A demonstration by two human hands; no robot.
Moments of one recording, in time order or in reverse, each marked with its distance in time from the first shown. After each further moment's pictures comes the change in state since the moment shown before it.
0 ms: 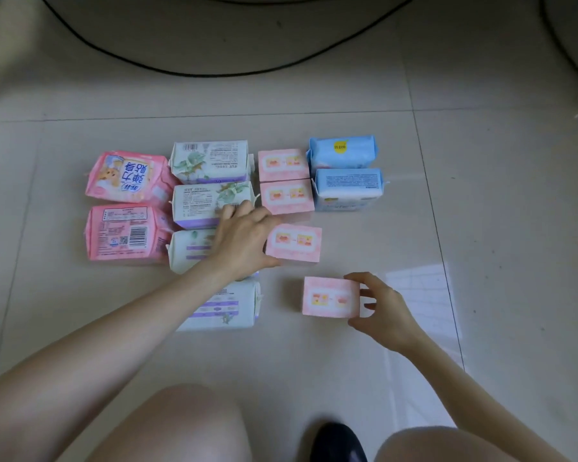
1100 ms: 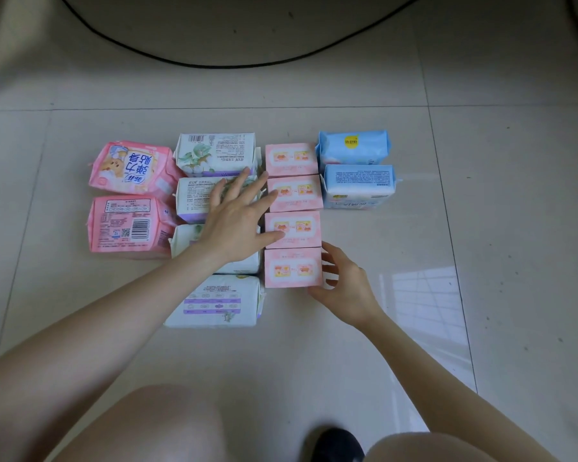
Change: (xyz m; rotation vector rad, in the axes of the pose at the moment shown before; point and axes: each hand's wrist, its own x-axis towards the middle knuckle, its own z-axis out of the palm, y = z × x) left_hand 0.009 -0.025 0.006 0.040 0.005 -0.116; right_hand 0.045 -0.041 0.045 0.138 0.047 -0.129
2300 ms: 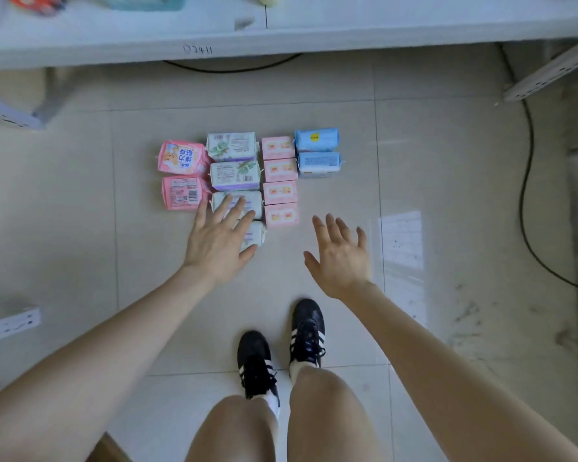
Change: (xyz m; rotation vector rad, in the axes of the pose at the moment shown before) left_hand -0.153 0.083 -0.267 0.187 -0.289 -0.008; right_hand -0.192 -0.220 -0.104 -1.001 -0.114 0.027
